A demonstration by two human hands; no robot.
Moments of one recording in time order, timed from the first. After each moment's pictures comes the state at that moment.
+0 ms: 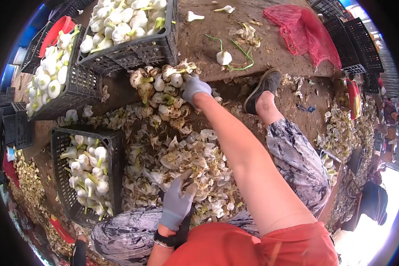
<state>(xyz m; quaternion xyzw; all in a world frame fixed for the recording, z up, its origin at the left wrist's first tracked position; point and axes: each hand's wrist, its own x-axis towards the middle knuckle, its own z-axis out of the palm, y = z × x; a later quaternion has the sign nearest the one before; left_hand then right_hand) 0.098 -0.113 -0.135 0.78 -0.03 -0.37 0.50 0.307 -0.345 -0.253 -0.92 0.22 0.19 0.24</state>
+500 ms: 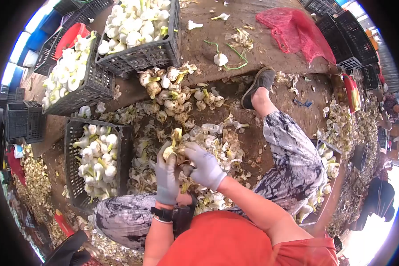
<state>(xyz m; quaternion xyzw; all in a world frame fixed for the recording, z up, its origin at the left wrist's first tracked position) 0.101 -0.114 -0.134 0.58 0.11 -0.26 0.76 0.079 -0.257 -0.122 -0.88 -0.02 -0.09 0.47</state>
